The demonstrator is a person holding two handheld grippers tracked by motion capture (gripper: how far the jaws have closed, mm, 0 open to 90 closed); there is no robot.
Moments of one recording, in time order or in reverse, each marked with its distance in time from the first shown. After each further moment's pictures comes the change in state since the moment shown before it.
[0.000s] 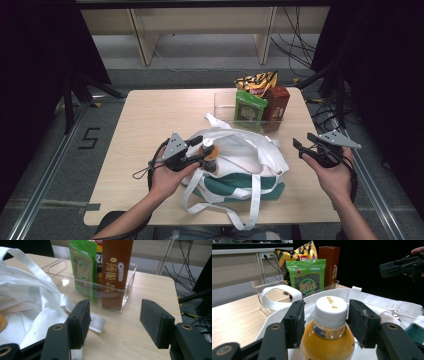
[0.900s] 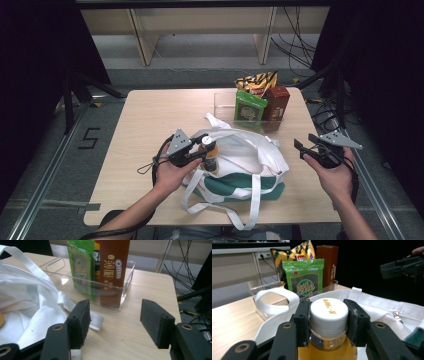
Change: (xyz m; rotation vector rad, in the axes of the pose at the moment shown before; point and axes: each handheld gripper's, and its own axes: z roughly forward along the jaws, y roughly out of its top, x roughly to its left) left arm 0.004 0.007 0.011 -0.005 -0.021 0.006; right arm -0.003 -0.001 -0.002 0.027 0.002 0.016
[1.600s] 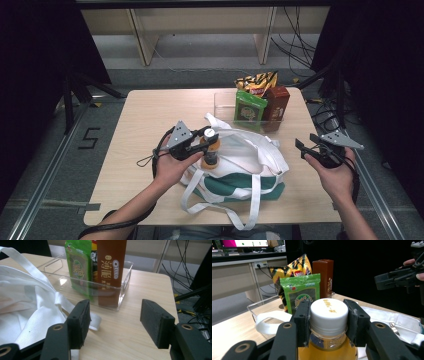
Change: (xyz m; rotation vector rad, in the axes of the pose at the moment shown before) left arm 0.001 0.024 0.004 -0.033 -0.031 0.039; right arm -0.001 0.000 -0.002 0.004 -0.008 0.014
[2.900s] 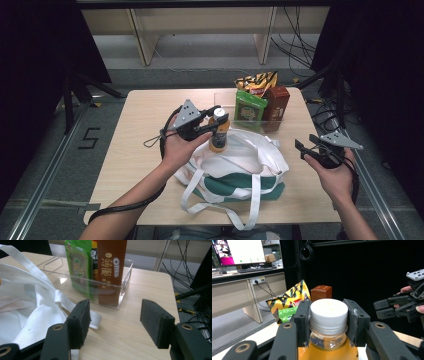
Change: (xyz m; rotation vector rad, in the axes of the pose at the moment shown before) left arm 0.006 0.052 0.027 -0.079 -0.026 0.029; right arm 0.001 -0.002 0.001 0.010 0.001 0.008
